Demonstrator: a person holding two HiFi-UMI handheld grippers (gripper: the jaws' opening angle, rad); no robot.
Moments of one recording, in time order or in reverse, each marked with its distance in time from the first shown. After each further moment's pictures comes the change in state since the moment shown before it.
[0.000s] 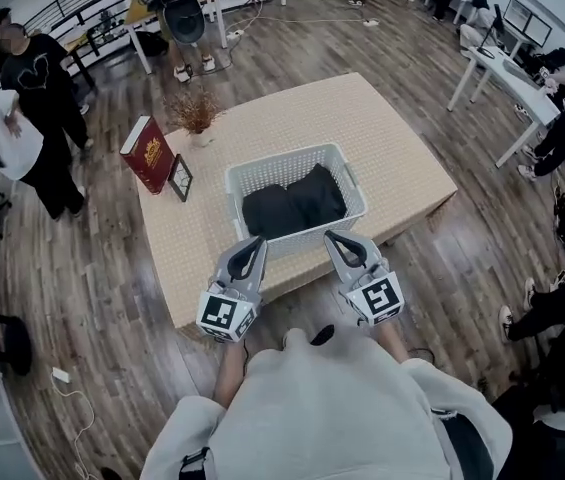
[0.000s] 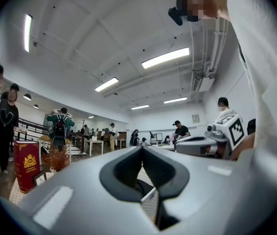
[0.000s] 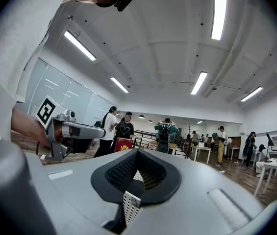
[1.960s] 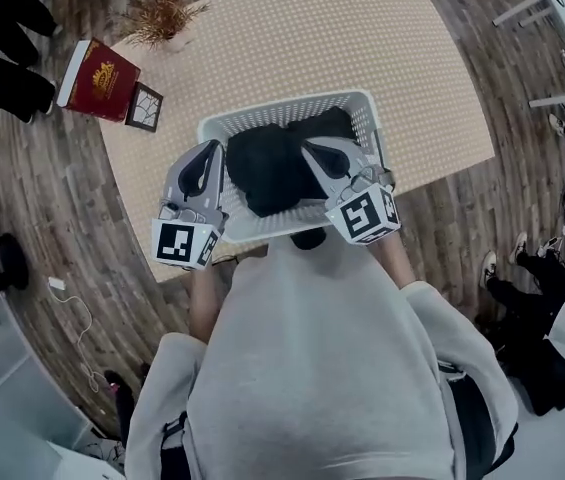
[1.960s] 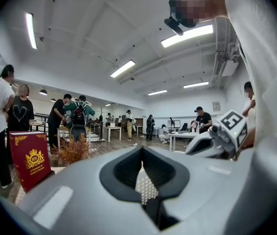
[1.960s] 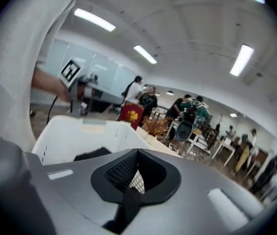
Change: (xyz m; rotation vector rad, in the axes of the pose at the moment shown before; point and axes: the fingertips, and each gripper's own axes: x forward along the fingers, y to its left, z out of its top) left arm 0.145 0.167 -0.058 -0.027 0.183 0.199; right arm 0.190 -0.095 -0.113 -0.242 0.318 0.337
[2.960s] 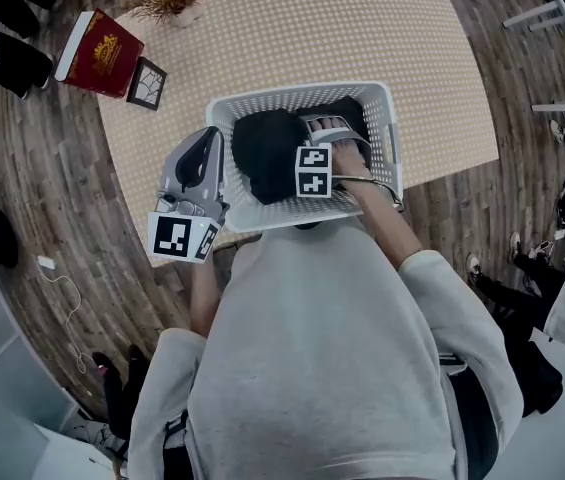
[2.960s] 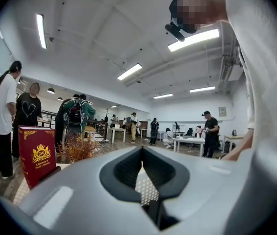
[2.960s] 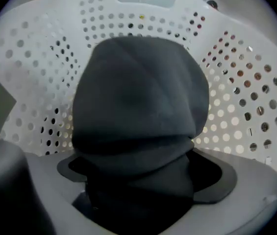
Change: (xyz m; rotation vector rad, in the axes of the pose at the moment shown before) left arm -0.015 0.019 -0.005 -0.059 -0.033 0.053; right arm 0.089 0.114 -0.182 -0.490 0.752 0.620
